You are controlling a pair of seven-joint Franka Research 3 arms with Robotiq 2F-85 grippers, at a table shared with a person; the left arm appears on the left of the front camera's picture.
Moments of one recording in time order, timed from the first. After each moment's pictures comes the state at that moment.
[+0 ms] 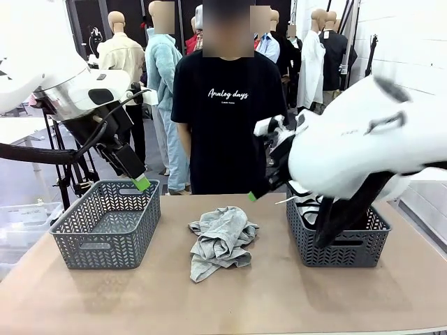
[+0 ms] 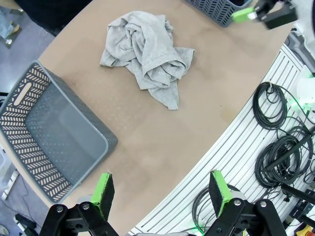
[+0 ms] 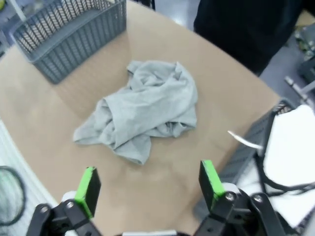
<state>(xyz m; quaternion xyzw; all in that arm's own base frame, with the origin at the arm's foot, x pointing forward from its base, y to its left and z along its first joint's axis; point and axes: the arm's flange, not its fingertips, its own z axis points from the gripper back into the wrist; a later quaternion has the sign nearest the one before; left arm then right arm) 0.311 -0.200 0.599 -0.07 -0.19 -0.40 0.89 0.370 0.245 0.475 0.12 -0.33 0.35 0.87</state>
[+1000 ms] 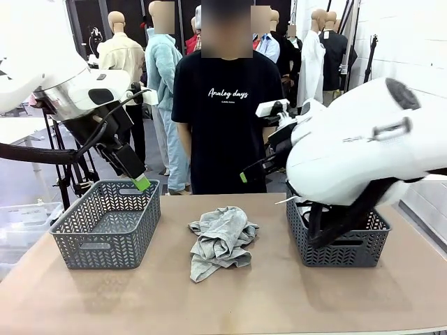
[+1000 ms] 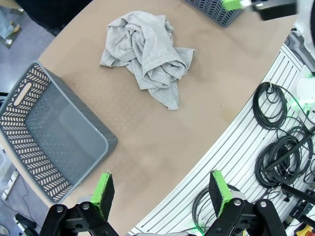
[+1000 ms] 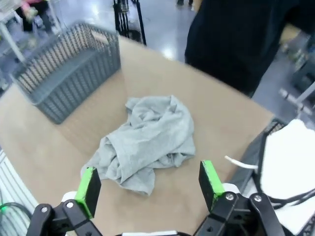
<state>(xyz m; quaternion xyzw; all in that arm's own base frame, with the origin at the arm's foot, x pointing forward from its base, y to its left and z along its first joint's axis) 0.311 -0.200 0.599 -0.07 -0.19 -0.40 0.89 0.377 0.259 0.490 0.15 -0.39 0.30 0.86</state>
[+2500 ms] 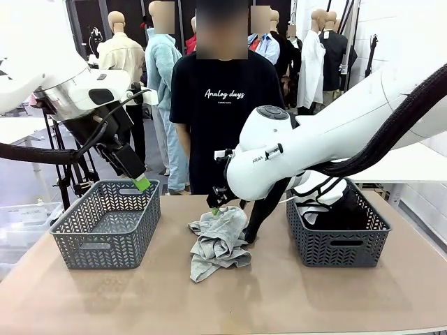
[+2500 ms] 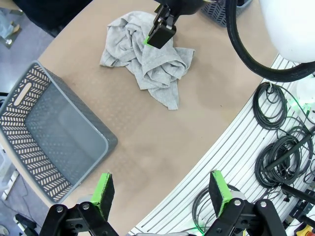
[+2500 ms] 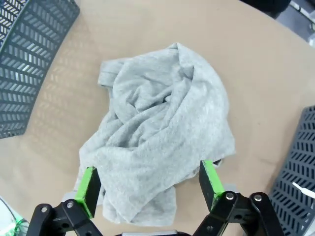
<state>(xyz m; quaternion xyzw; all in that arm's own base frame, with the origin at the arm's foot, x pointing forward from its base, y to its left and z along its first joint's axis) 0.311 -0.200 0.599 -0.07 -0.19 -0.40 0.89 0.491 0.355 0.397 0.11 -0.20 0.22 0.95</state>
